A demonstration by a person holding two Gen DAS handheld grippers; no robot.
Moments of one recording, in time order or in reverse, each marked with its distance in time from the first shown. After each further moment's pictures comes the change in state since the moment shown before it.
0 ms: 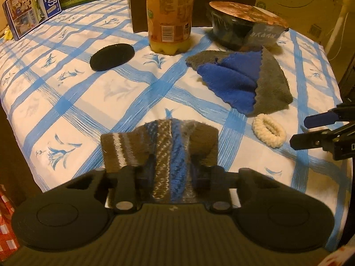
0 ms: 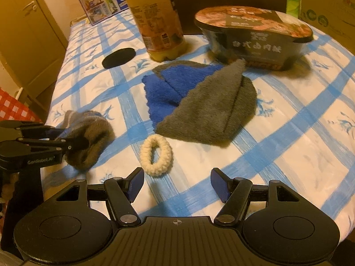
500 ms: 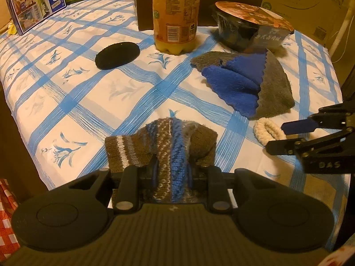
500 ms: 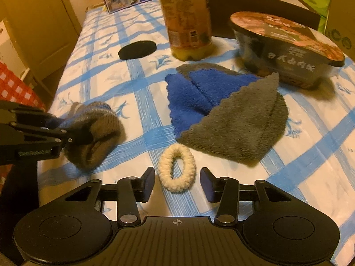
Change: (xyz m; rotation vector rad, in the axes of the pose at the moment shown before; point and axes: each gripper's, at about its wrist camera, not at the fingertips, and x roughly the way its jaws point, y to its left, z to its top) left arm -0.004 0.003 0.007 -0.026 0.030 0.011; right arm 0.029 0.028 0.009 -0.123 0.010 0.000
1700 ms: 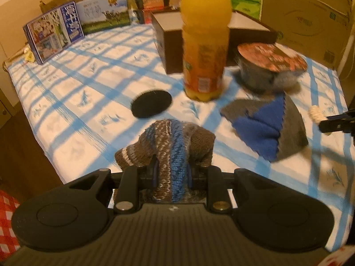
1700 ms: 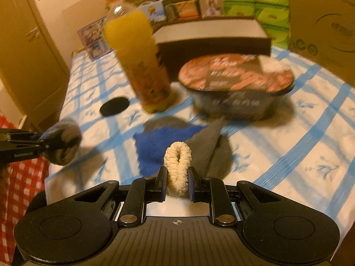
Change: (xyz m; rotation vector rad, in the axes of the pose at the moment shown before) left arm -0.041 0.040 0.047 0.018 -0.143 0.081; right arm -0.074 -0.066 0.031 0.153 -0.175 0.006
